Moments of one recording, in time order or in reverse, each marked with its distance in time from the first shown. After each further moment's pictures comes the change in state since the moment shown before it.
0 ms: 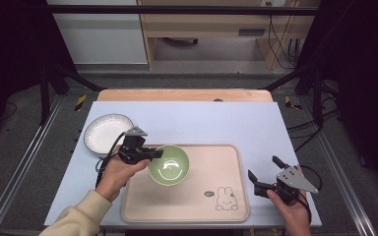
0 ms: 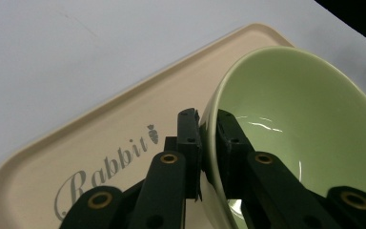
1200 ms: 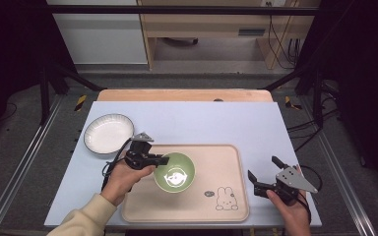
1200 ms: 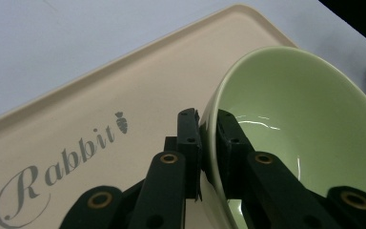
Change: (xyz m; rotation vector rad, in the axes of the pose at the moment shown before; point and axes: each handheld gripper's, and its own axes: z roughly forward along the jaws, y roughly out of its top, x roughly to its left) left arm -0.010 -0.010 0.017 0.038 -0.063 -0.020; right arm 0.000 0.000 0.001 0.008 0.005 -0.008
